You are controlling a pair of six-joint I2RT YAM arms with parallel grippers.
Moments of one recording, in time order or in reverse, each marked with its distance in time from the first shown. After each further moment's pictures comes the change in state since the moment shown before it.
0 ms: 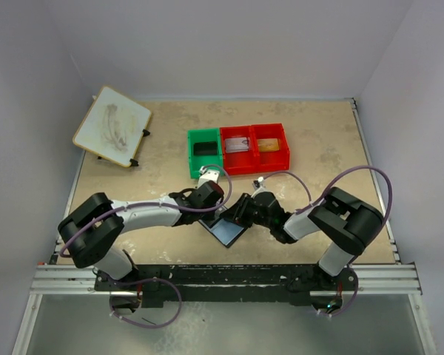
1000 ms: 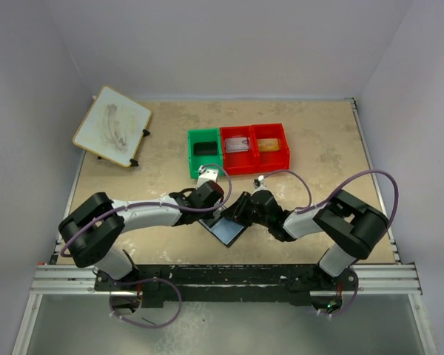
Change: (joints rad) left arm 0.000 0.009 0.003 0.007 -0.036 -0.008; right arm 0.013 -0.043 0.039 -0.132 0.078 0.006
